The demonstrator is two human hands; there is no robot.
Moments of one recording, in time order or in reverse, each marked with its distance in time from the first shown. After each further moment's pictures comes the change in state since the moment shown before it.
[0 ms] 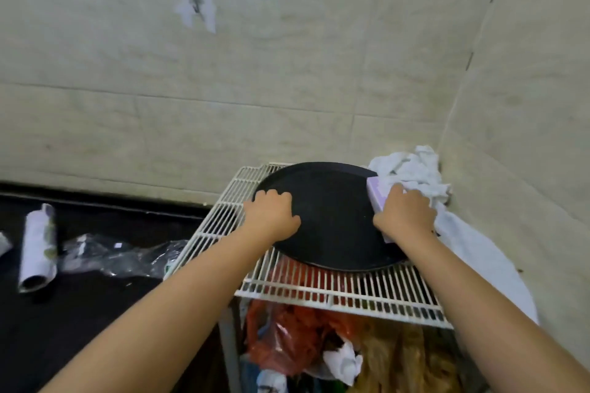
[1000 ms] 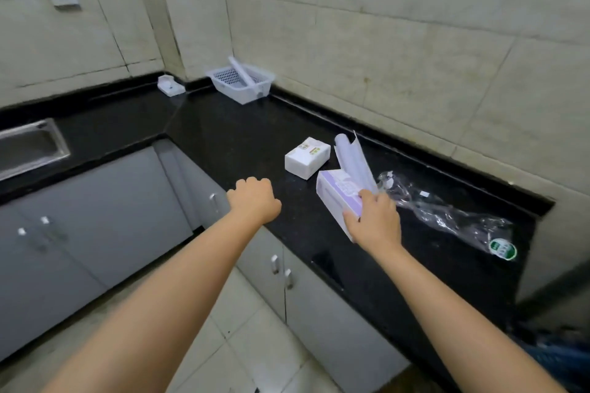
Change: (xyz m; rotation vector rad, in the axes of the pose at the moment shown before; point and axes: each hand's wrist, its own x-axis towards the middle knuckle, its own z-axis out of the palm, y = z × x) left_hand -0.261 -0.590 0.028 -0.023 -0.050 -0.865; right_hand -0.355 -0.528 0.149 0.399 -0.371 -0.764
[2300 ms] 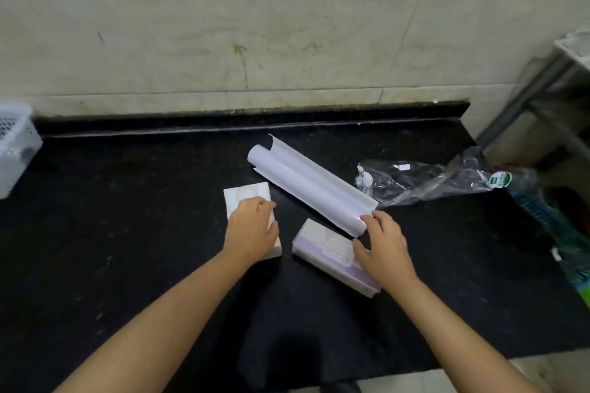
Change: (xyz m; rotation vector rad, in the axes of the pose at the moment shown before) left_hand 0.369 0.072 0.089 -0.117 -0.156 1.073; right_hand 0.182 -0.021 0.126 -0.049 0.119 0.738
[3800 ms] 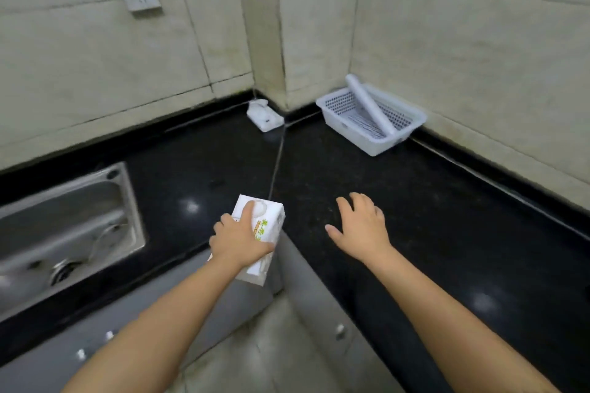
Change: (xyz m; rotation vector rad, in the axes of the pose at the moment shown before) left_hand -0.379 -0.257 -0.130 -0.172 0.283 -1.375; right_hand -0.145 -0.427 0.129 -0.236 -0.326 -1.131
